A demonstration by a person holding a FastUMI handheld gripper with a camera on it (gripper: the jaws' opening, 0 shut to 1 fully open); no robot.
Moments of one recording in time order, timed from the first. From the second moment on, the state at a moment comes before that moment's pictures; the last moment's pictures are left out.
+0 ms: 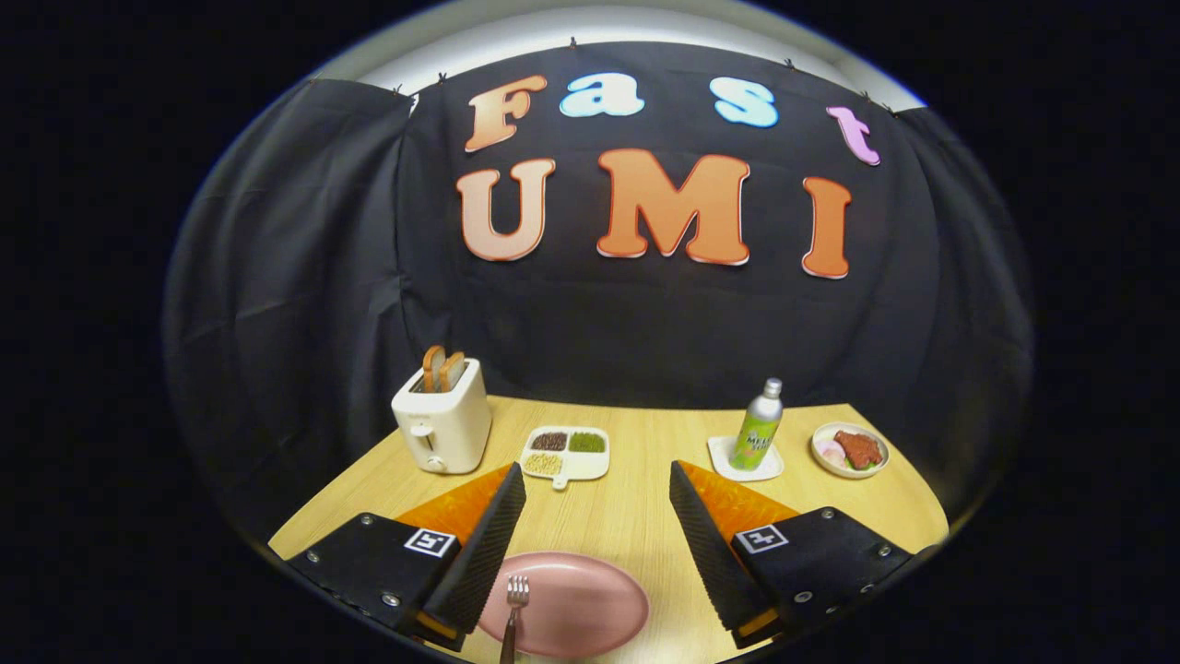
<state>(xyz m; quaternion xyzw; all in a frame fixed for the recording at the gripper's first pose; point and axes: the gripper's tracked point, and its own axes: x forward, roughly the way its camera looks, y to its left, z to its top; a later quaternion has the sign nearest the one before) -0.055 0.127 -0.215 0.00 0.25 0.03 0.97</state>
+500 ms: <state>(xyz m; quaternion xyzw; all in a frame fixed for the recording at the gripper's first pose) -0.115 0.157 -0.340 0.00 0.42 0.06 0.91</state>
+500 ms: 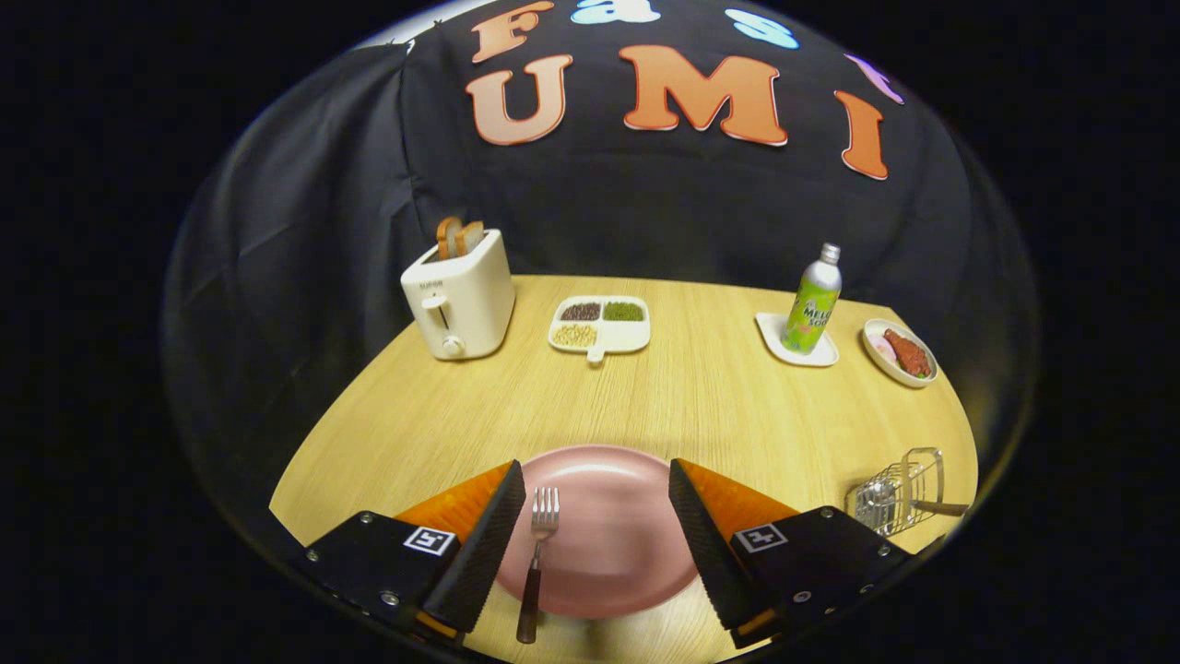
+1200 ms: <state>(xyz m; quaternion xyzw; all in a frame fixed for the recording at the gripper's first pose) -0.178 0.197 -0.433 -0.06 0.59 0.13 0.80</state>
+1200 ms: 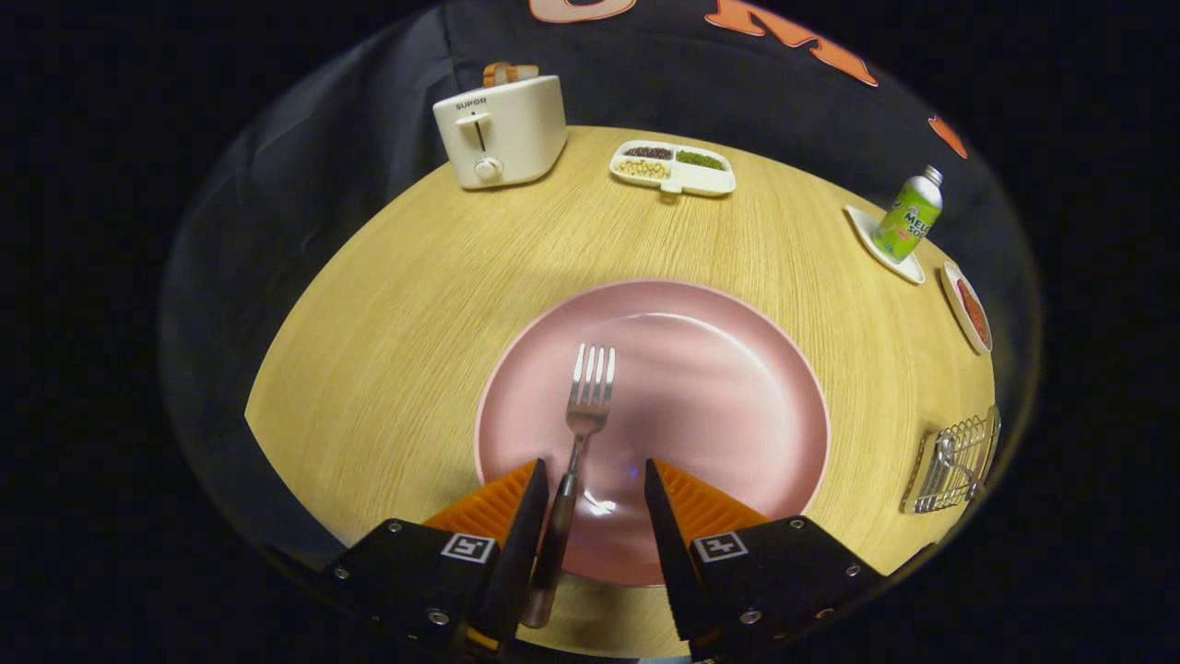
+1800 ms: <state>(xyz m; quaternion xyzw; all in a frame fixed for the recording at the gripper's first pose) -0.180 0.190 -0.437 -0.08 0.62 0.13 0.77</state>
